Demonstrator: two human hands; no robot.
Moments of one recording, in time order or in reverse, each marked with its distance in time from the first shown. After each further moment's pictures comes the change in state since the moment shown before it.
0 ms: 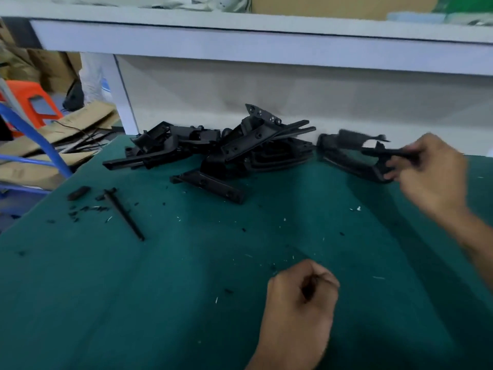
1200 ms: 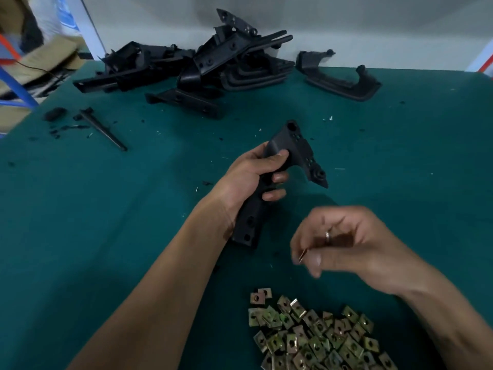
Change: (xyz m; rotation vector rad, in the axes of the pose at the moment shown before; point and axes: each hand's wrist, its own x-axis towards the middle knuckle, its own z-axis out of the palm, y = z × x) left_hand 0.003 0.003 -0.019 -0.663 -0.272 -0.287; right_hand -0.243 -0.042 -0.071 0.841 -1.141 0.151
